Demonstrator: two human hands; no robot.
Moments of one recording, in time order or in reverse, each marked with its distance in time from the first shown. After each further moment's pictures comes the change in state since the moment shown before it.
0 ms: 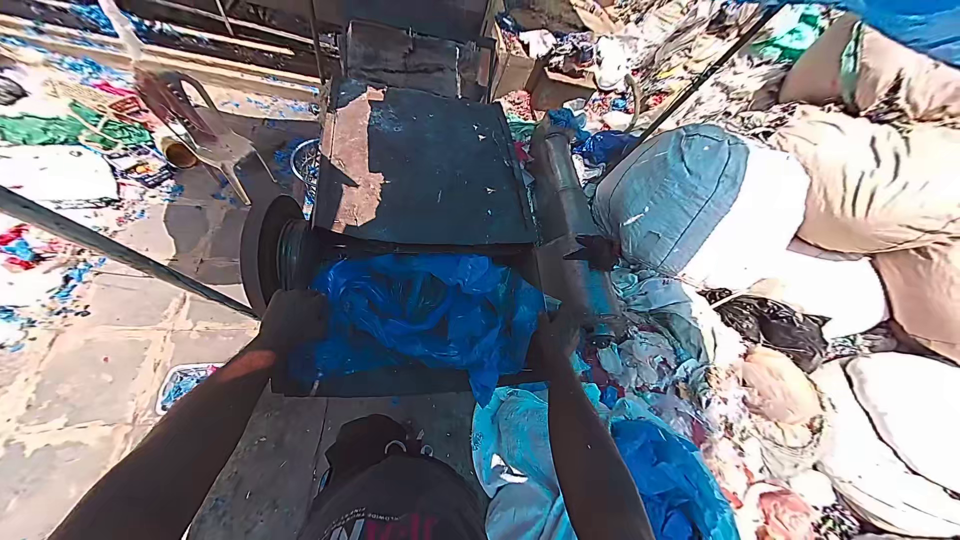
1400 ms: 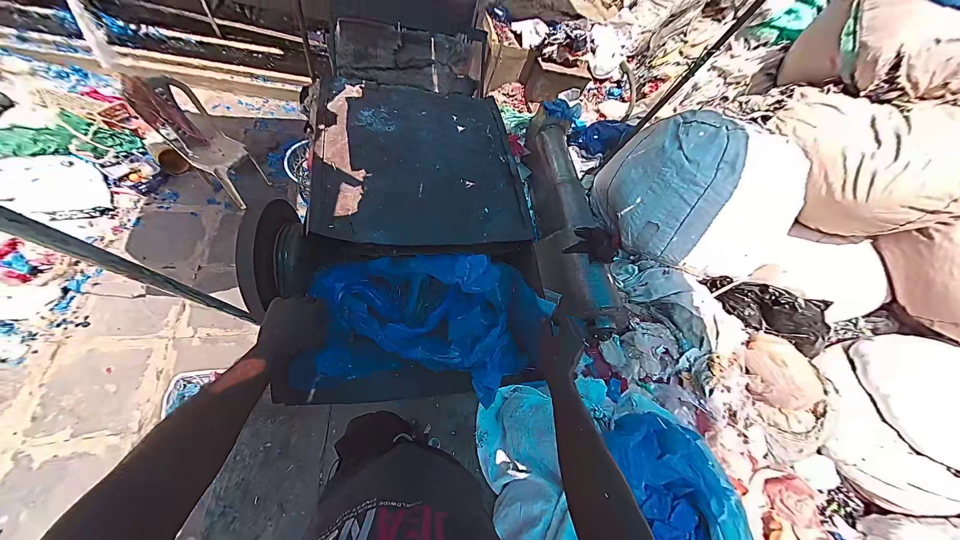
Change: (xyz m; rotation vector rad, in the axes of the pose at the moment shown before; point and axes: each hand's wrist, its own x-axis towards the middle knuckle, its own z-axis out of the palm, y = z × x) left_hand 0.002 -0.001 0.000 -0.019 -0.013 0.019; right_hand -0.023 0.029 0.013 0.150 0.233 -0.294
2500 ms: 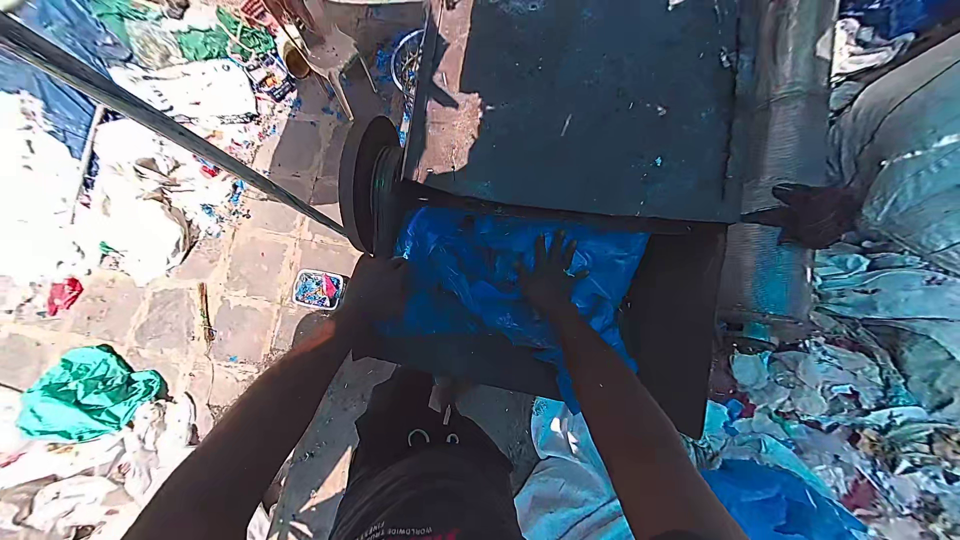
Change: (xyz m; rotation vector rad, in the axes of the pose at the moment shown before) left_hand 0.004 -0.008 0.011 0.014 -0.058 0.001; right_hand 0.042 -0.130 0.223 -0.161 -0.580 -0.411
